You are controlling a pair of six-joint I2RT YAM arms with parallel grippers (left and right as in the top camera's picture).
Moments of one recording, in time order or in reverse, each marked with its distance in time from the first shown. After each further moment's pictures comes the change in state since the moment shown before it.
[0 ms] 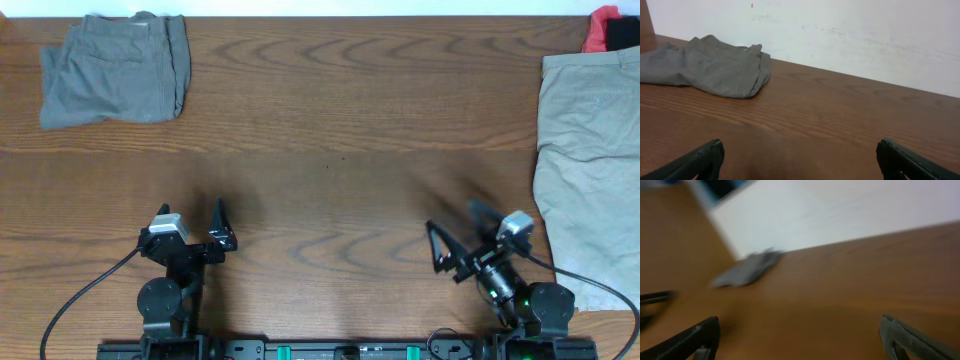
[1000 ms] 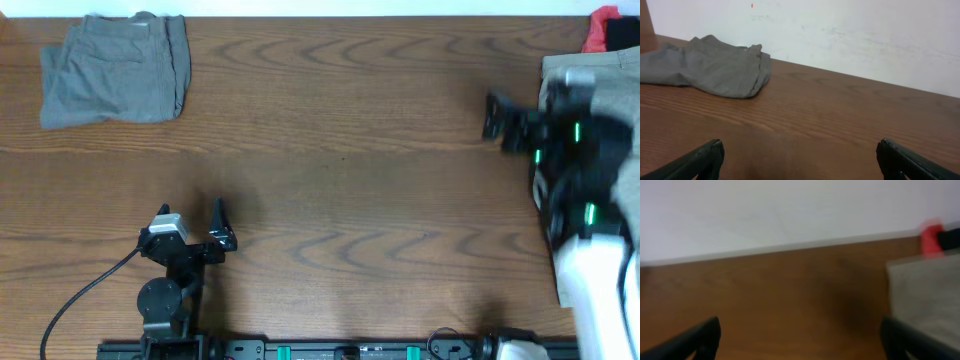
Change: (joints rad) left arm 0.000 0.000 0.000 0.000 -0.001 0.000; right arm -0.049 1.197 0.991 -0.239 0.513 -0.354
